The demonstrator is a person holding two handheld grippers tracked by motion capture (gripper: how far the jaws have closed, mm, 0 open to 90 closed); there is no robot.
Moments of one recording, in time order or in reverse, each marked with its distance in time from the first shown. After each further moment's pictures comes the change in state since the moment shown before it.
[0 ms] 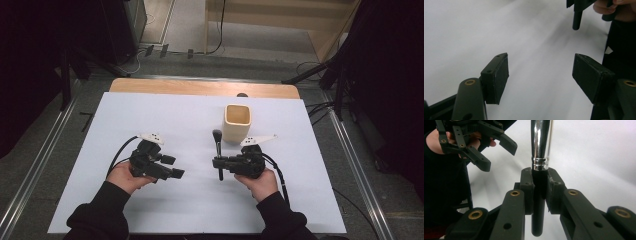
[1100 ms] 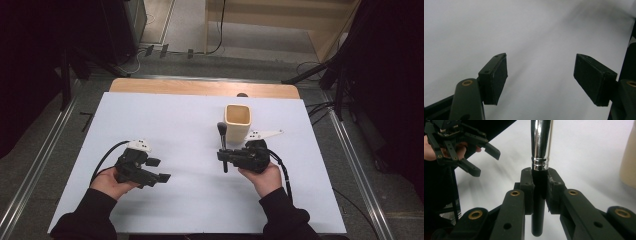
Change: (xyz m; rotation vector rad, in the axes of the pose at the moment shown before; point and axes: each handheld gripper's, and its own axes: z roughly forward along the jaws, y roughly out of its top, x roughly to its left) left arm 0.003 -0.026 -0.020 0.015 0.133 0.045; right arm 0.001 0.014 -0.014 -0.032 -0.087 -0.042
